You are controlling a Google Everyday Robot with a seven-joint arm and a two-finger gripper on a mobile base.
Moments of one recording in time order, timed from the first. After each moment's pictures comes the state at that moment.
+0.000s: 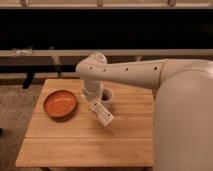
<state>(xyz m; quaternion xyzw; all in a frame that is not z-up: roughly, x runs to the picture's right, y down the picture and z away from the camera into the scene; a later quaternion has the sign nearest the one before) -0.082 0.067 0.754 -0.33 0.09 0.37 0.87</state>
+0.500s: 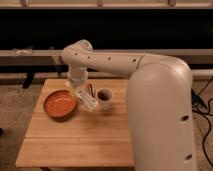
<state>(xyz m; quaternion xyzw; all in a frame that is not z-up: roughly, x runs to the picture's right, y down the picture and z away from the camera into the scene) -0.162 0.004 0.774 -0.33 0.02 0.33 0.89</state>
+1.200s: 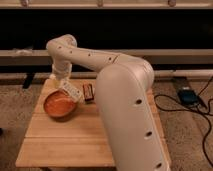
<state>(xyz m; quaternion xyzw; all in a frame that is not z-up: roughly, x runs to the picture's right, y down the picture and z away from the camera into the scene) -0.258 -0.029 0.806 -0.33 -0.05 0.27 0.90</state>
